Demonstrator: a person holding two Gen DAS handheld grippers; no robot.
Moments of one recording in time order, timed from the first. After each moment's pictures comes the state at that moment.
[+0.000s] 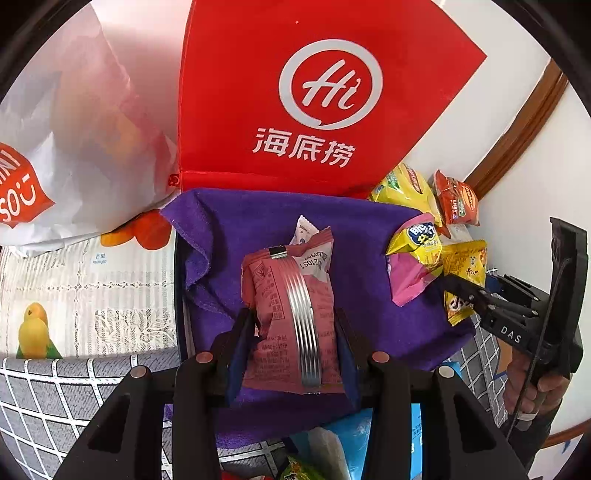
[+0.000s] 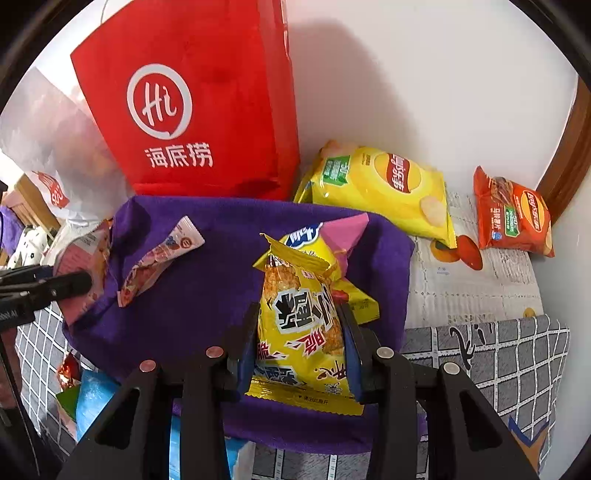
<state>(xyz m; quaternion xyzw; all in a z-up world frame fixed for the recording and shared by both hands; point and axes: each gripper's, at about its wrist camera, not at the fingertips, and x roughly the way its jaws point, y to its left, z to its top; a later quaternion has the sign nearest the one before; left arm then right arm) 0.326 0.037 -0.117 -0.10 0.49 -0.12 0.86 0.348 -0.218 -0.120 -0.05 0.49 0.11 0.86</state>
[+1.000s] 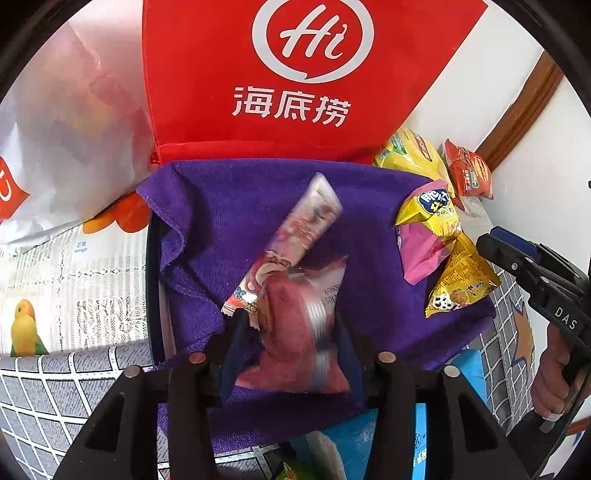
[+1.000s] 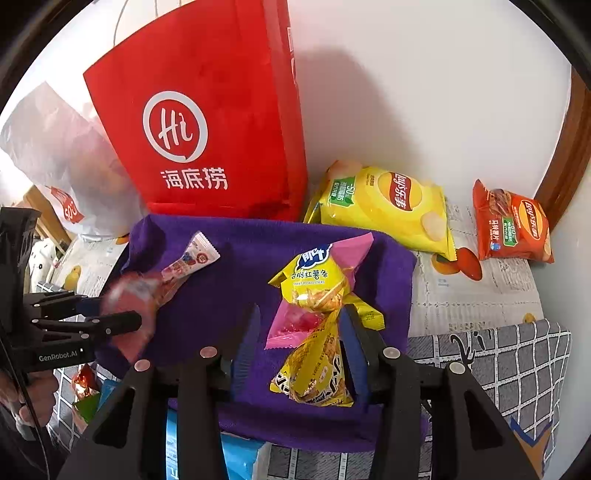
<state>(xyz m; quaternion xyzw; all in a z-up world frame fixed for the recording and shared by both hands) 0.334 0.008 -0.142 -0.06 0.52 -0.11 0.84 0.339 -0.214 -0.103 -0.03 0.46 0.11 0.88</state>
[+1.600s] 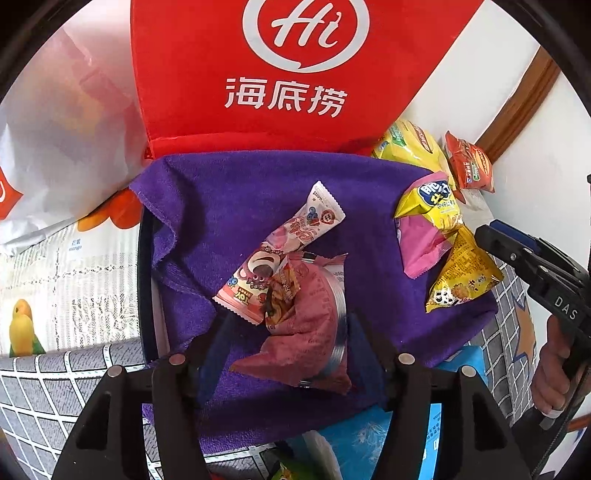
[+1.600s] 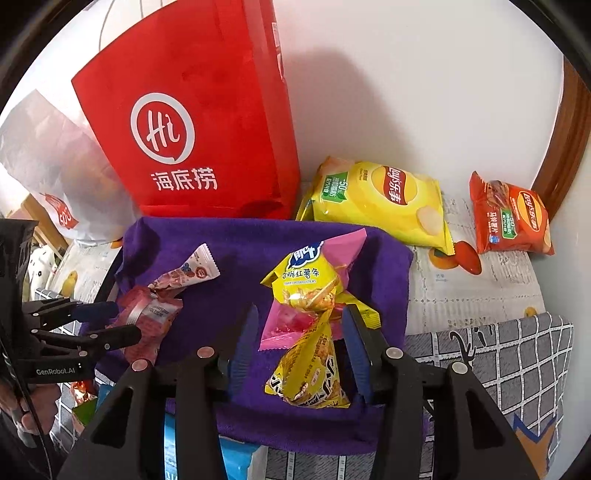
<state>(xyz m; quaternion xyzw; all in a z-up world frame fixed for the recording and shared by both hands) 0.335 0.005 -0.148 -0.06 0.53 -0.11 0.84 0.343 -0.219 -0.110 -0.02 0.46 0.11 0.88</state>
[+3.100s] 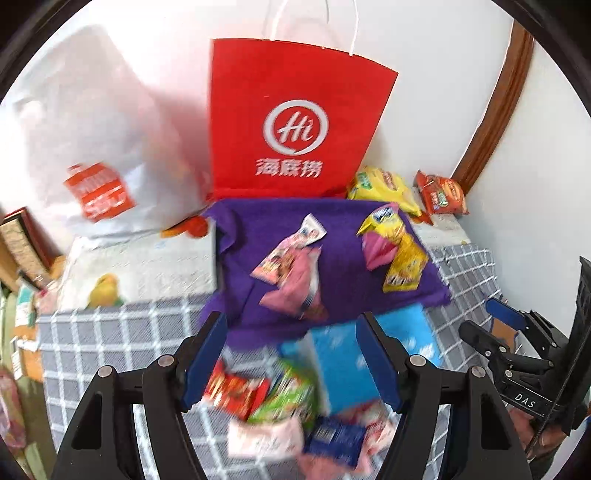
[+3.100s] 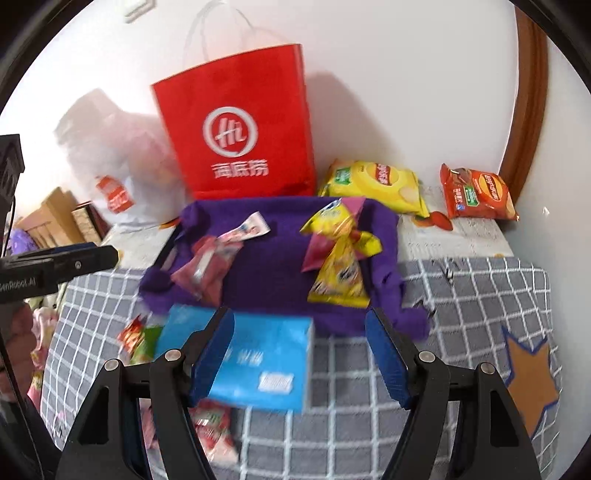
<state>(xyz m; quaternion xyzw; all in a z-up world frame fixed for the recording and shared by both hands) 0.201 0.028 -0.042 -0.05 0.45 -0.07 0.89 0.200 -0.210 -0.062 0.00 0.43 0.10 0.90</state>
